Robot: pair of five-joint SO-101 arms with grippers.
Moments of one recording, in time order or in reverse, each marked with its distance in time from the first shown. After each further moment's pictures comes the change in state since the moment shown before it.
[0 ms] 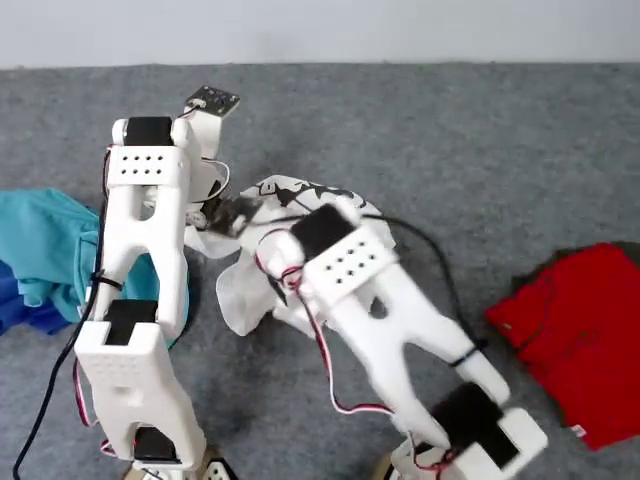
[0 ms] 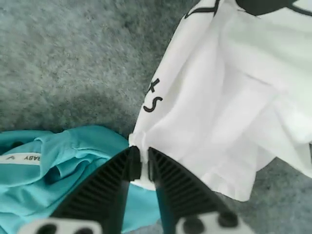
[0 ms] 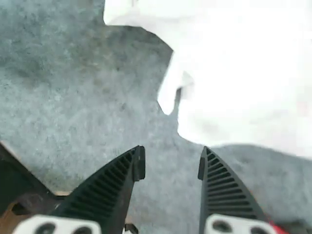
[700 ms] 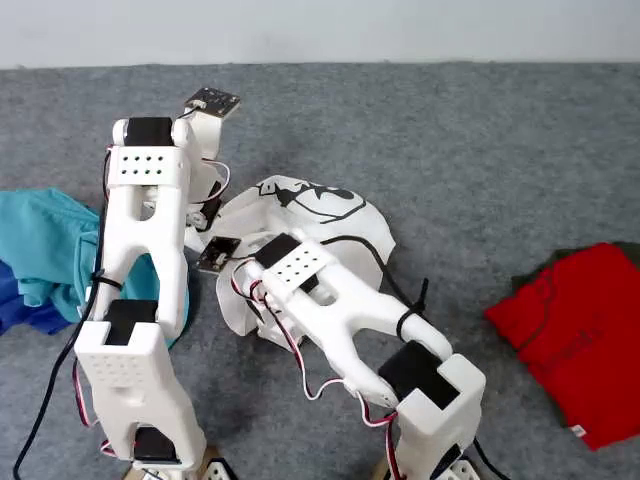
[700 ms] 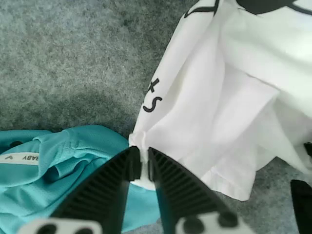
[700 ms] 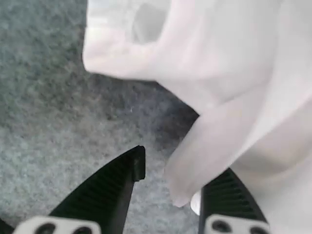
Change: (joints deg) left arm 0.0 0.0 0.4 0.0 0.0; right arm -3.2 18.3 5.2 -17.9 -0.1
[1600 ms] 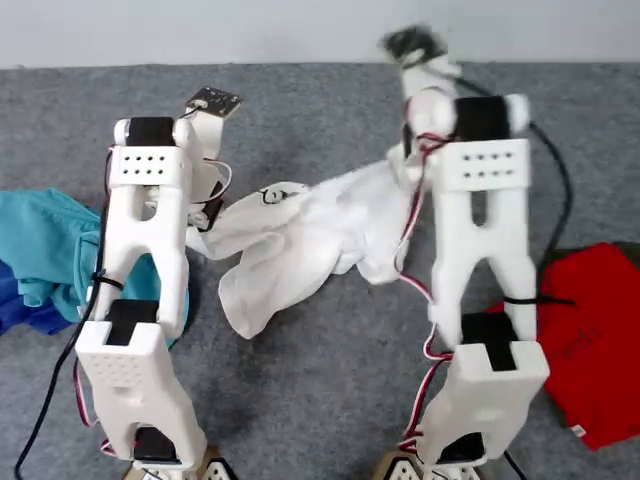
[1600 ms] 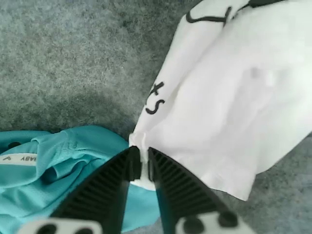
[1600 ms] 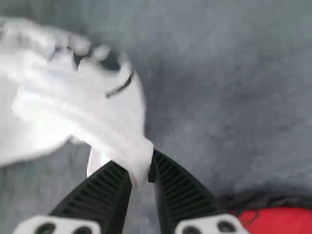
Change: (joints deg) left arm 1.1 -0.1 -0.6 0.0 0.3; right arm 37.9 1.2 -57.7 24.4 -4.6
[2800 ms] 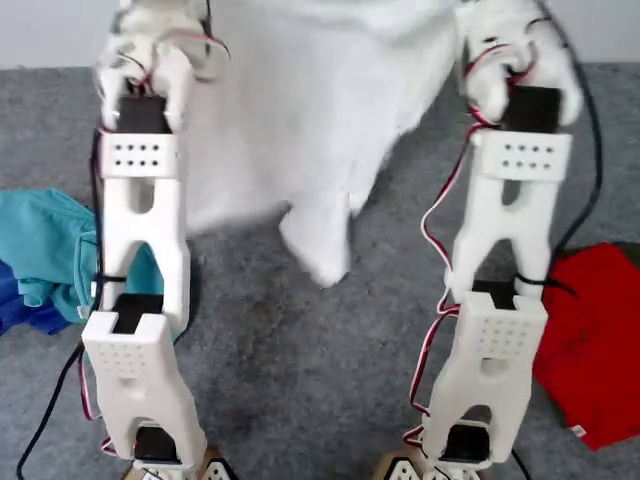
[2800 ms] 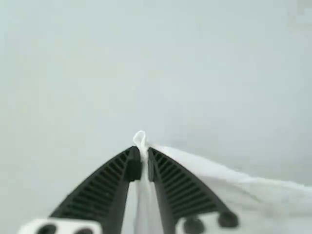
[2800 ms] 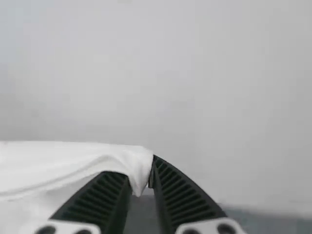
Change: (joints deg) left arm 0.0 3.8 -25.1 -68.1 15.0; right arm 9.1 19.1 -35.8 -41.5 -2.4
